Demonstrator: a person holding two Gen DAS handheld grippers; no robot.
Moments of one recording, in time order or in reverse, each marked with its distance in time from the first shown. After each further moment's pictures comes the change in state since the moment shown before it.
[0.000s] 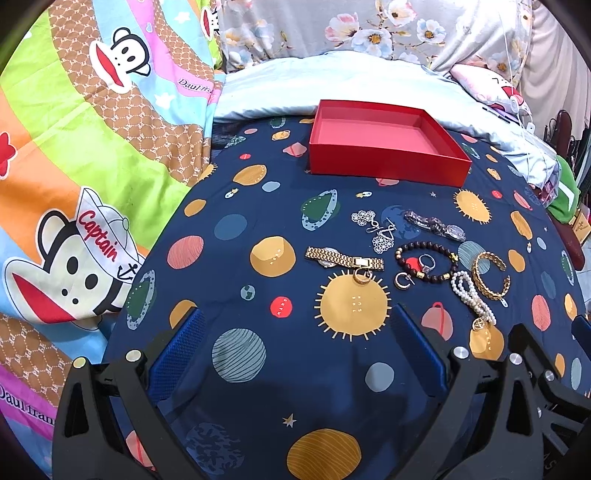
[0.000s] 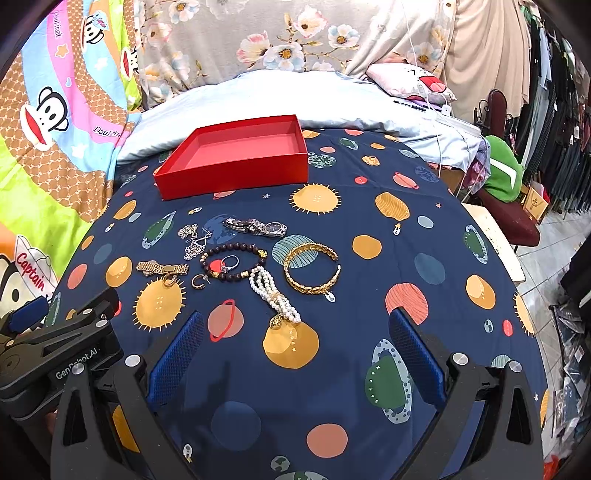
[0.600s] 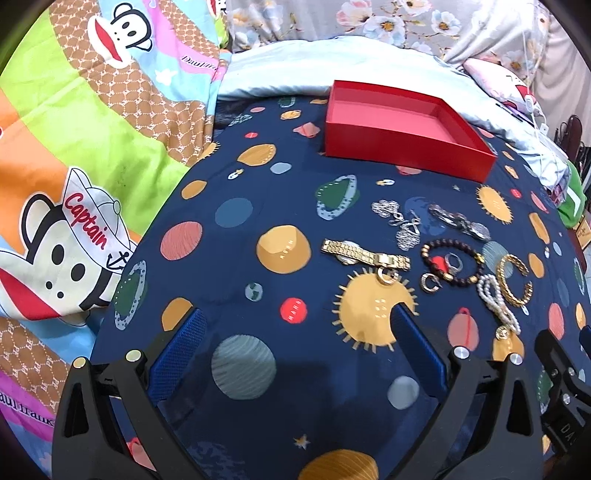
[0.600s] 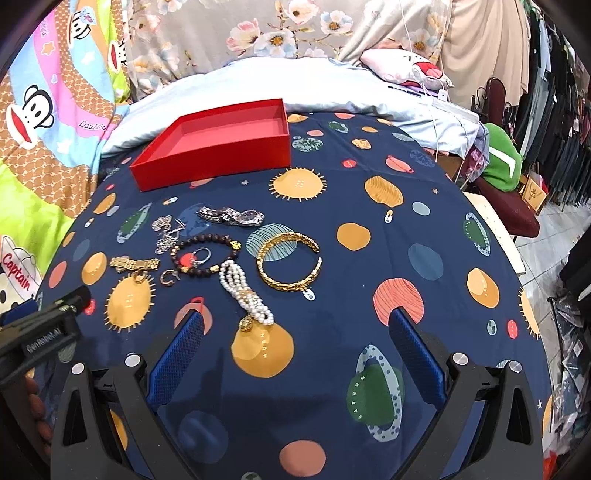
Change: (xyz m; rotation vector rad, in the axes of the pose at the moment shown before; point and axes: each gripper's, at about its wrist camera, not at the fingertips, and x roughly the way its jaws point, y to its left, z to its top) left arm 0.034 0.017 0.006 -0.044 0.064 0.003; right arm 0.030 -0.017 0.002 0.019 0.052 -0.018
